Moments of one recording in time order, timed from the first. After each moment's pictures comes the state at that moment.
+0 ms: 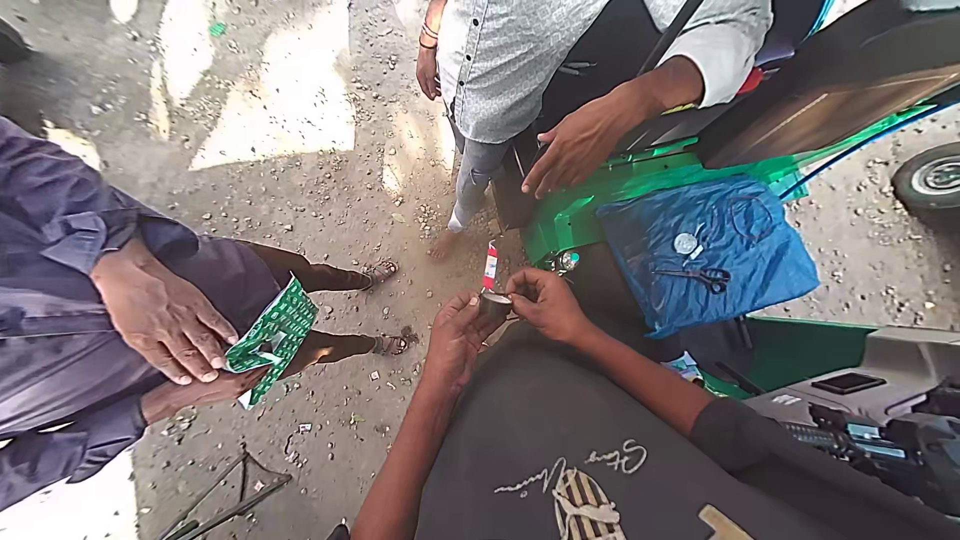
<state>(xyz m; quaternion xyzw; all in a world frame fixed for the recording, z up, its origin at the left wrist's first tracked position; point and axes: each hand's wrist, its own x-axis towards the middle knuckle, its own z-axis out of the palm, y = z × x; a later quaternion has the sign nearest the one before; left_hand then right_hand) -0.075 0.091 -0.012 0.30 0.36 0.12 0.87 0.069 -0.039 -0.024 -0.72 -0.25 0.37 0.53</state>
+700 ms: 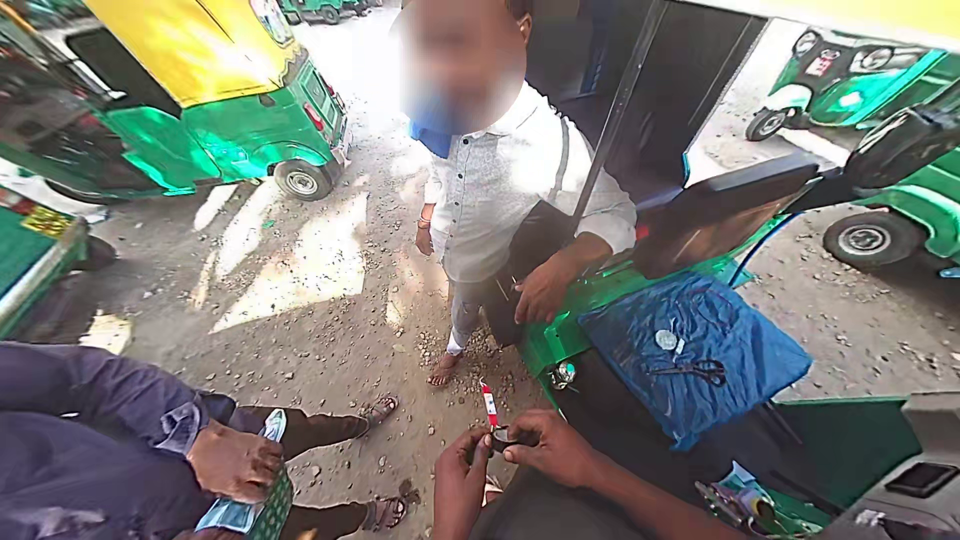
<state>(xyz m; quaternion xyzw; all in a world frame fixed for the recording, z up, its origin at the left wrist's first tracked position) -0.068 0.101 -0.049 0.75 0.28 0.12 0.59 0.085 -0.063 -0.029 -0.70 -0.41 0.34 0.47</state>
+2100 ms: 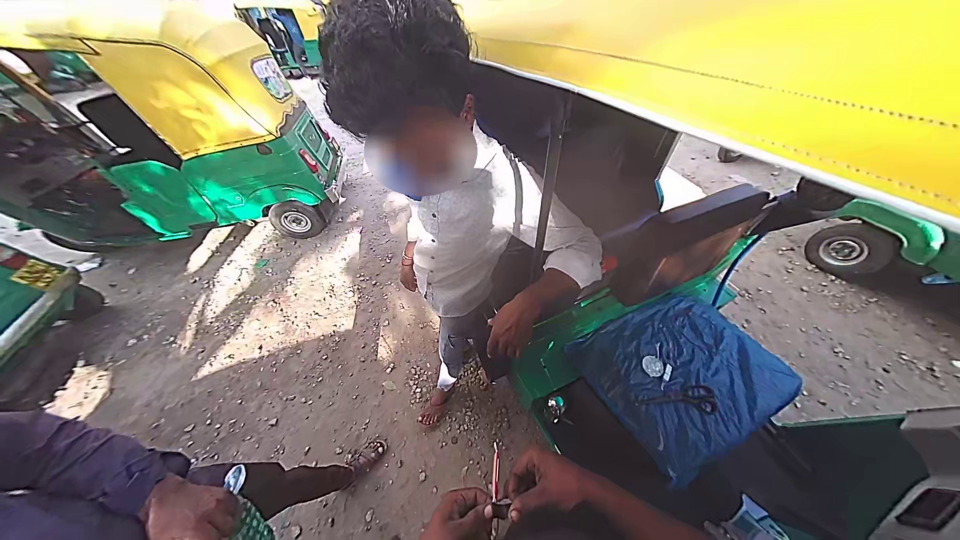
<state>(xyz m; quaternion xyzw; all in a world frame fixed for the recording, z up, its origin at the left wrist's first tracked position) -0.046 0.105 -0.063 0.54 0.14 -0.16 0.81 0.137 -0.099 -0.057 -0.55 -0.41 0.53 0.49</state>
